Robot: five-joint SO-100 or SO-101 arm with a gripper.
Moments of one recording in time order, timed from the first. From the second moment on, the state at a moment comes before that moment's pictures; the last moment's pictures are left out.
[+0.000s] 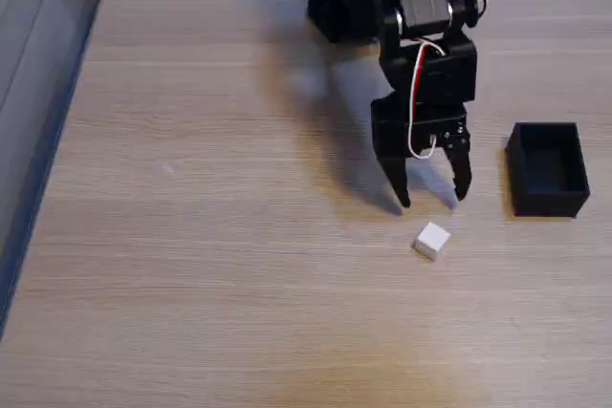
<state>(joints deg) -8.9 96.2 117.5 40.4 -84.2</state>
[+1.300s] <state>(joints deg) -6.1 82.2 104.2 37.4 -87.5</state>
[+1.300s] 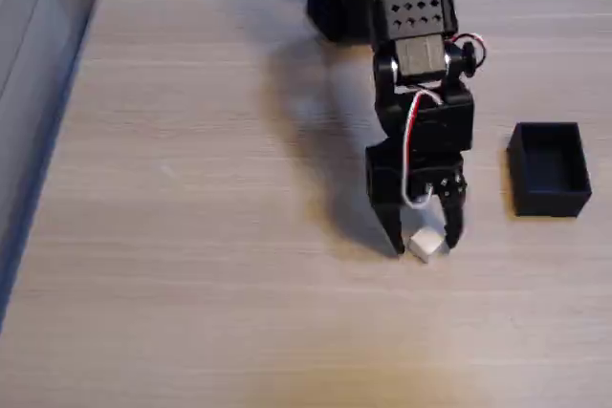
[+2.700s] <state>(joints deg) -9.2 99.8 107.7 49.3 -98.4</state>
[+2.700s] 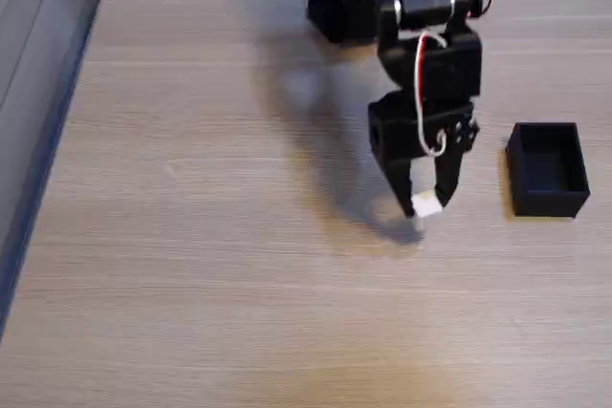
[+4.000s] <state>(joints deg) -34.2 103.3 103.5 54.9 -85.4</state>
